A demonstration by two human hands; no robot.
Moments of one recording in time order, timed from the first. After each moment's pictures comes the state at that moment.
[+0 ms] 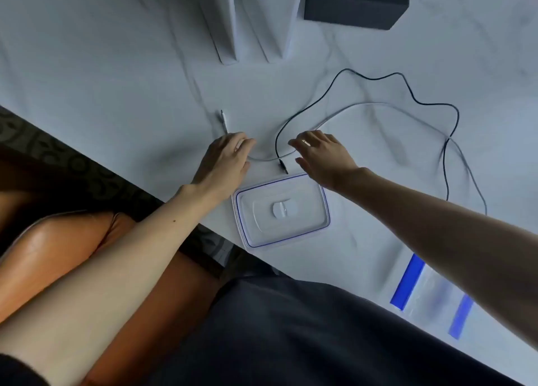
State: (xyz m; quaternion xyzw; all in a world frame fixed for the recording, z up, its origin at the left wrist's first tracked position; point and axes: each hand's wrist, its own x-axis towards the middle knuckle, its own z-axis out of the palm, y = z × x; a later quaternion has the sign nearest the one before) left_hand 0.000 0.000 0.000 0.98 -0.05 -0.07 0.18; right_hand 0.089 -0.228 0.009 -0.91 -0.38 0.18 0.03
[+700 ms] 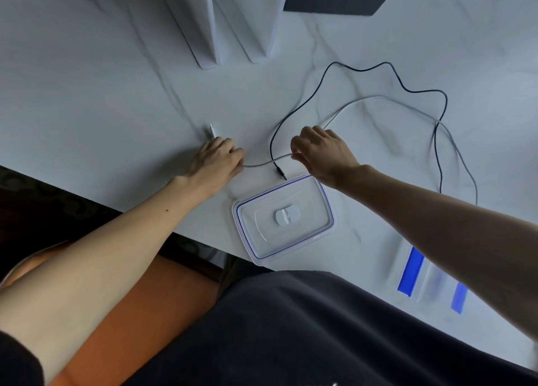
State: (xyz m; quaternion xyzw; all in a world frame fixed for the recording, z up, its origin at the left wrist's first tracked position) left_hand 0.037 0.029 -0.028 0.96 -0.14 -0.16 0.16; right_hand 0.100 -0.219 0.013 -0.92 -0.33 0.18 0.04
